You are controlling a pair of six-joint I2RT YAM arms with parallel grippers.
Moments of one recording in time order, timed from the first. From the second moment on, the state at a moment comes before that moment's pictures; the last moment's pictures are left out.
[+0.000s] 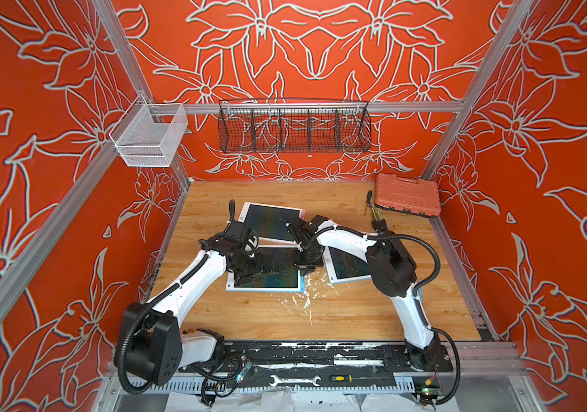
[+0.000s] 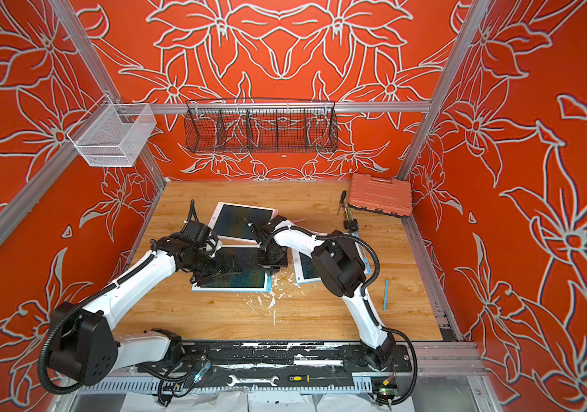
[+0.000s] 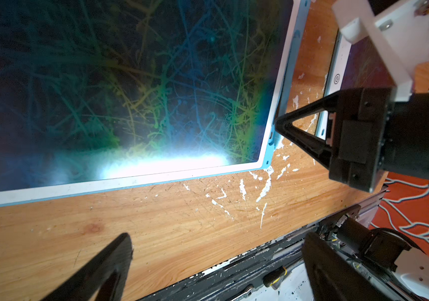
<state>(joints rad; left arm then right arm) -0.24 1.28 0.91 -0.90 0.43 -0.52 0.79 2.20 1.73 -1.07 -0.24 0.74</state>
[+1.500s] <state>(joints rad) -0.22 1.28 0.91 -0.90 0.44 -0.50 0.77 2.17 1.76 -1.05 -0.16 0.76</state>
